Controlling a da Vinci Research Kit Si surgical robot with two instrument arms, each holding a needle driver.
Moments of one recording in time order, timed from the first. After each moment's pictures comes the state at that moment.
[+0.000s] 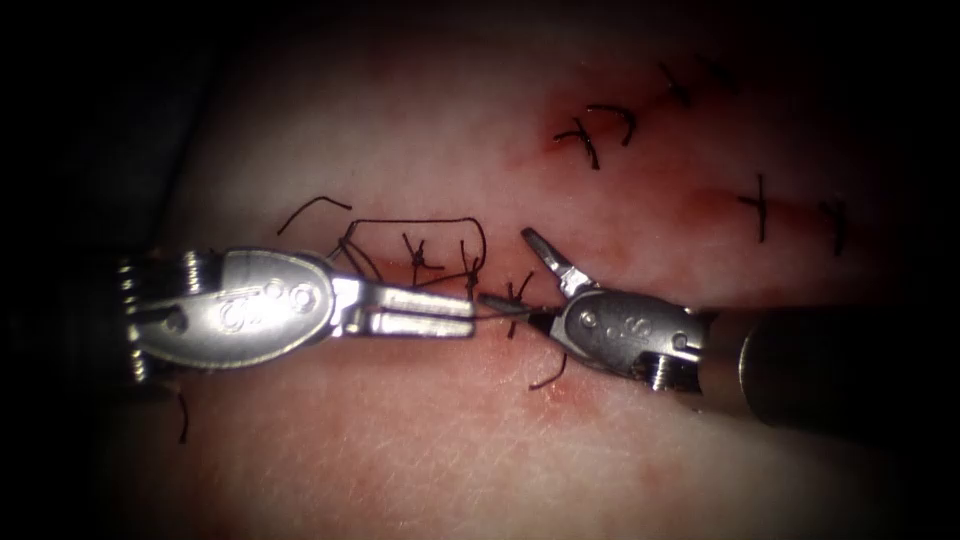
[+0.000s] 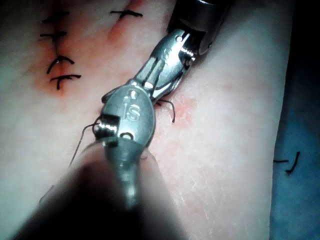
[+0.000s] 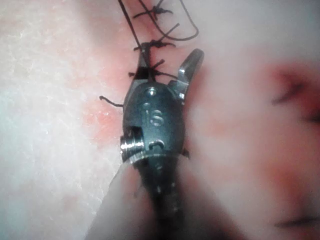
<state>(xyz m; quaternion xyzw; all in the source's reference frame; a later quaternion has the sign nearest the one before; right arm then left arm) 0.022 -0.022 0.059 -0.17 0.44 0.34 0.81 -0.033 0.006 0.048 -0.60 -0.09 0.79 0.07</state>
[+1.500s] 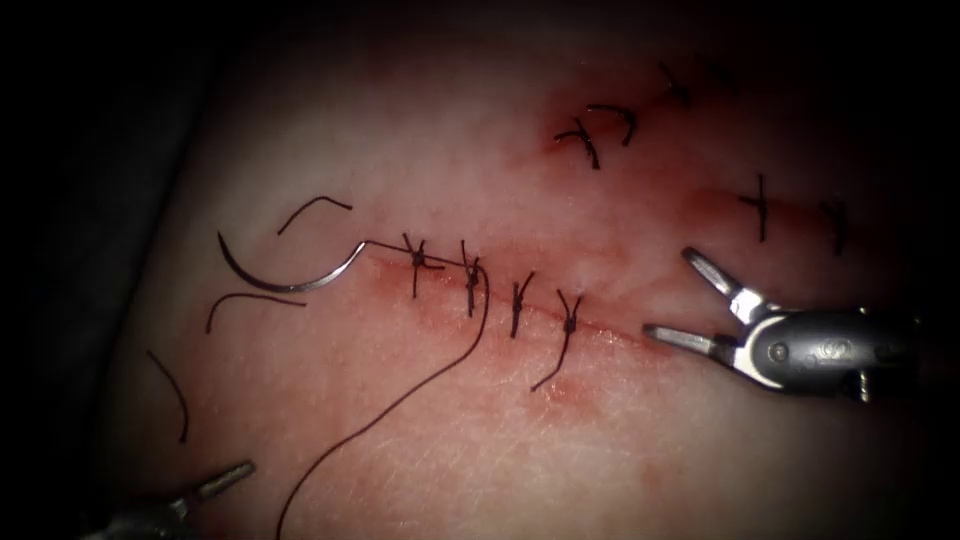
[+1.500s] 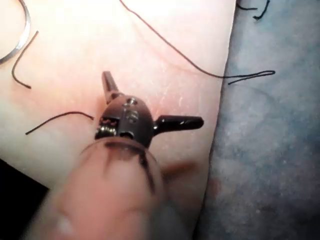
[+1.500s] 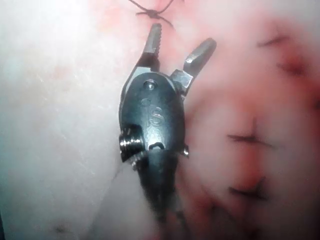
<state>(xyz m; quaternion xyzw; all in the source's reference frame) 0.009 -0.023 0.053 -0.18 0.50 0.28 0.80 -0.016 -0.011 0.062 -0.47 -0.21 0.85 0.12</state>
